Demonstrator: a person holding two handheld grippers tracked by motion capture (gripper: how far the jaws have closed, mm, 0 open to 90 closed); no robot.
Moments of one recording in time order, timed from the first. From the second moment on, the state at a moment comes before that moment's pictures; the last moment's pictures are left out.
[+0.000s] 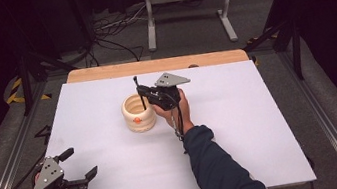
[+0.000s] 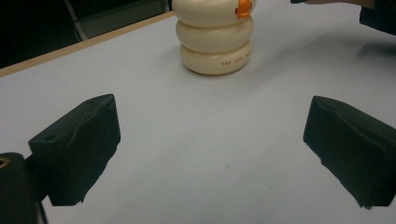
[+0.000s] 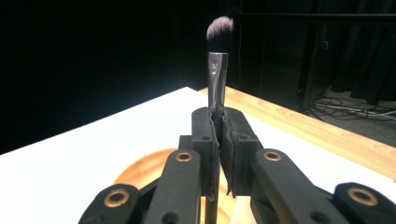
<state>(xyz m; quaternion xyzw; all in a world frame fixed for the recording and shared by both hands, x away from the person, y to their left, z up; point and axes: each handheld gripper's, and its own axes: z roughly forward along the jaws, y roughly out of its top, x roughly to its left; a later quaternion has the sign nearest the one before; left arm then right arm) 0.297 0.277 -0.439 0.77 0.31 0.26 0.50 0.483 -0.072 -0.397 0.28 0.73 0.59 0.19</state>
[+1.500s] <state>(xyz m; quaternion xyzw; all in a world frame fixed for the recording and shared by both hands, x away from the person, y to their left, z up) 0.296 0.276 -0.440 0.78 0.31 0.25 0.49 0.464 -0.091 -0.392 0.28 0.72 0.60 0.21</state>
